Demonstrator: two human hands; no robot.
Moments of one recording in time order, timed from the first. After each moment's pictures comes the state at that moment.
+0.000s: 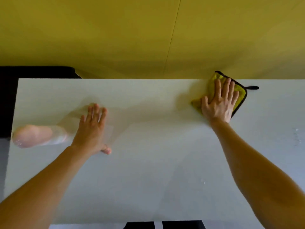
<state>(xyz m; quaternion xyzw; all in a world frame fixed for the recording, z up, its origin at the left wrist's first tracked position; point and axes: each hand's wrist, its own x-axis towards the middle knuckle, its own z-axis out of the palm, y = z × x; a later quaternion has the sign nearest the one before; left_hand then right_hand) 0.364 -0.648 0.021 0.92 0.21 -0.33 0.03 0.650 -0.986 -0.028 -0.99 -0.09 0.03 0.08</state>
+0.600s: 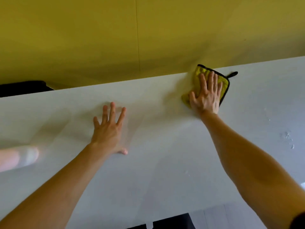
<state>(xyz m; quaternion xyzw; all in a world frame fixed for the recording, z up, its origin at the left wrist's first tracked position) 0.449 -0.748 0.032 0.94 0.09 -0.34 0.02 0.665 -1.038 -0.023 -0.99 -0.08 0.02 0.10</state>
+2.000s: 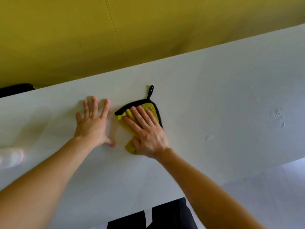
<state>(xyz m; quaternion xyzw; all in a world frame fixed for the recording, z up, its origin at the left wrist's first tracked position) 0.461 -0.768 0.033 0.92 0.14 -0.36 -0.02 0.480 -0.991 -0.022 -0.89 -0.41 0.07 0.19</state>
